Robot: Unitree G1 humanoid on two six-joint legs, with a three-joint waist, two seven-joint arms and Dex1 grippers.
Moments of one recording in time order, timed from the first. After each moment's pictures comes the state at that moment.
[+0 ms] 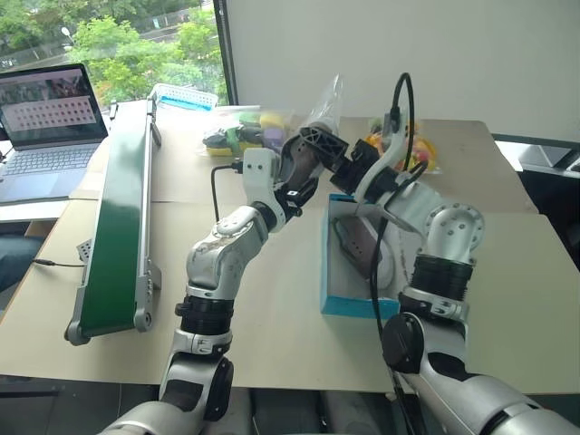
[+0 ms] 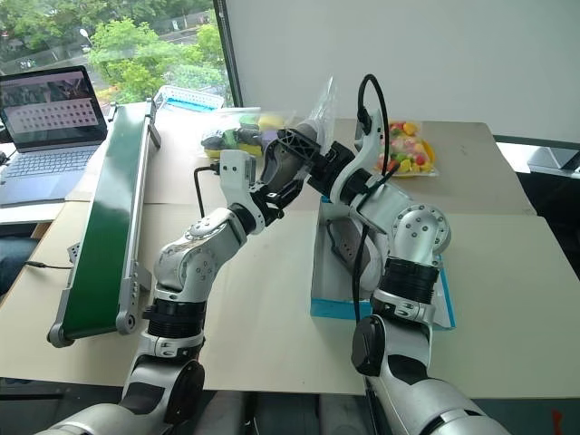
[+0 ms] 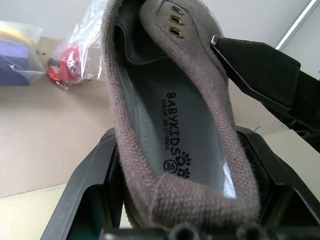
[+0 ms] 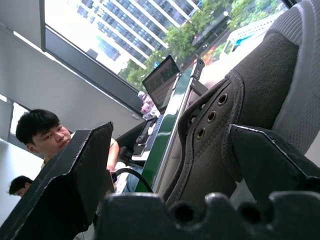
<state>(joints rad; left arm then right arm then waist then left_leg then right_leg) -0.68 -0.01 0.04 -0.05 -0.39 0.74 -0.18 -0.91 -0.03 -0.48 0.06 0.87 1.11 0.16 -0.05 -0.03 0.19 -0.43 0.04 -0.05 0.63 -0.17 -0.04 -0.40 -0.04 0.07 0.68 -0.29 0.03</state>
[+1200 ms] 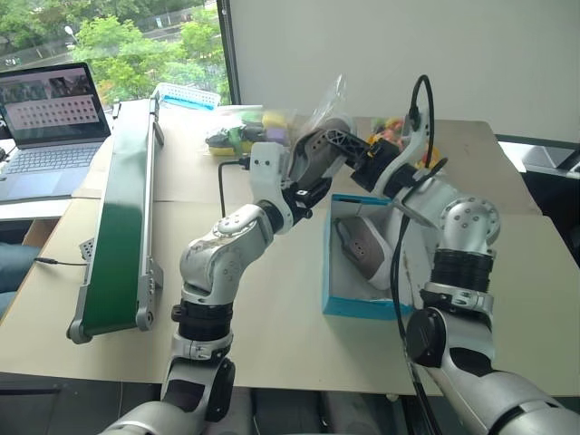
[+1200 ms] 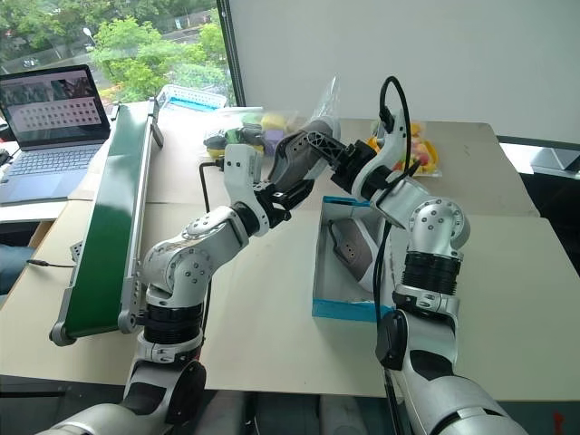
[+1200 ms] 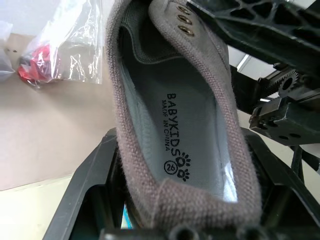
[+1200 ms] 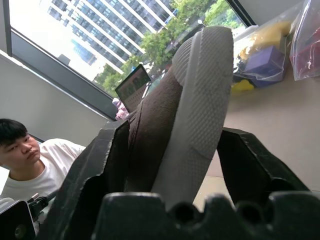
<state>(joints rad) -0.67 0.00 0.02 -0.23 -0.48 0.92 -0.14 -0.92 -0.18 -0.42 0.21 0.87 1.00 0.20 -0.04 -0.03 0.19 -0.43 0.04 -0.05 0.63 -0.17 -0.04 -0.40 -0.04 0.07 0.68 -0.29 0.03</state>
